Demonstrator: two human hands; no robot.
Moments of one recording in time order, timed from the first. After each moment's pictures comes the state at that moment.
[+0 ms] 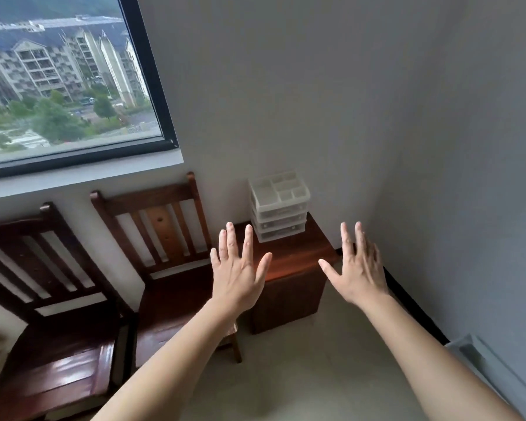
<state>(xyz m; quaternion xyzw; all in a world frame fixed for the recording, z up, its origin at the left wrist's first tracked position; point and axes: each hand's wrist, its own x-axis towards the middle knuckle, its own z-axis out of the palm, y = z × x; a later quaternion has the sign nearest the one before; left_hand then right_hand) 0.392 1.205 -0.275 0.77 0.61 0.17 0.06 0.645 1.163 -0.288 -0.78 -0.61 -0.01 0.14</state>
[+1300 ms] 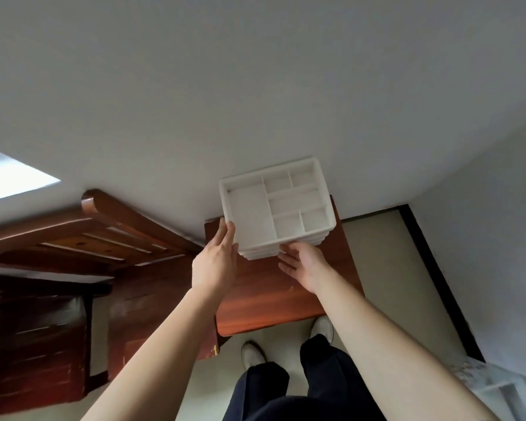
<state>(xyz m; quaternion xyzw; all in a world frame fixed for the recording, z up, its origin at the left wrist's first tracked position) 0.504 1.606 -0.417 0.70 0.69 0.00 0.16 0.696 1.610 -0.467 -0.60 0.03 0.72 0.35</state>
